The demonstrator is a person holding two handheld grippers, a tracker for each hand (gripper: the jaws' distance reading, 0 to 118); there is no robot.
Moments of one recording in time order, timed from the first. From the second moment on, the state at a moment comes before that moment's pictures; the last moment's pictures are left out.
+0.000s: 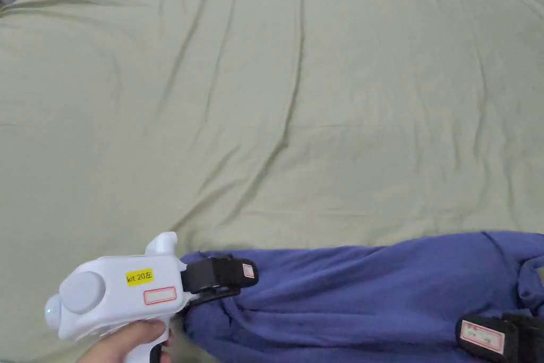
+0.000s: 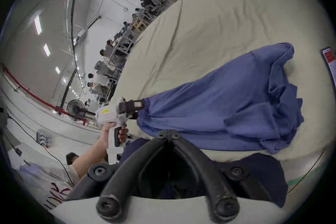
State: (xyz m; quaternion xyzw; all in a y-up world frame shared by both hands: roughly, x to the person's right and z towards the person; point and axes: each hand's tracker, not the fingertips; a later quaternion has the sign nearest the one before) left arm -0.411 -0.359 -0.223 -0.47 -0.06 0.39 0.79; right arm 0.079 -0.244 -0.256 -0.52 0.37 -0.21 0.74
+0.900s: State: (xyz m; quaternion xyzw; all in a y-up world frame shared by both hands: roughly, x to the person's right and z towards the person) left arm -0.528 -0.221 -0.092 -0.29 0.10 0.44 0.84; right arm 0.055 -0.206 -0.235 -0.51 0.33 -0.15 0.78
